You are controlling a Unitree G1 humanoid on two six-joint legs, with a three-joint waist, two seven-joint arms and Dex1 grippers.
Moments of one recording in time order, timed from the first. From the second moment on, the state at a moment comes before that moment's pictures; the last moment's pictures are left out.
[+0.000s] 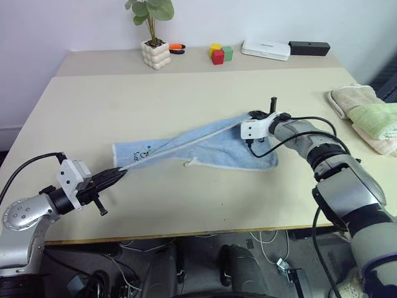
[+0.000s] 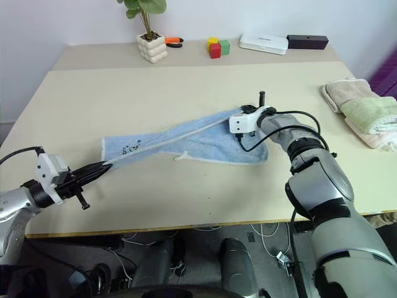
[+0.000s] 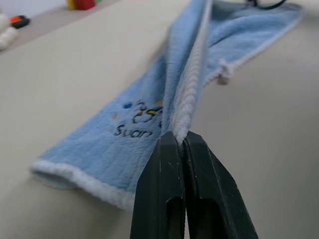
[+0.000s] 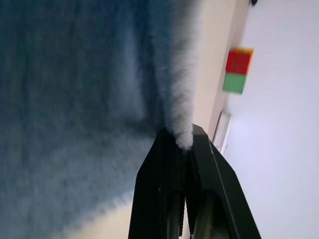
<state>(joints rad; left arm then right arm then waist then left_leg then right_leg) 0.08 0.70 0.32 -0.11 -0.44 0.01 -0.97 -1.16 -0.57 0.58 1.31 -0.76 -0.50 0.08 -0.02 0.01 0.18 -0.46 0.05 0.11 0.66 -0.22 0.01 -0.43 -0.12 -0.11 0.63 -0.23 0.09</state>
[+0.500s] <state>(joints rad) -1.13 0.71 0.09 1.09 0.06 -0.41 -0.50 -1.41 -0.53 0.48 1.32 -0.68 -0.35 0.02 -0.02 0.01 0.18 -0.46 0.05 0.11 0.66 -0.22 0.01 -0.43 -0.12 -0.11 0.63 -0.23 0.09</state>
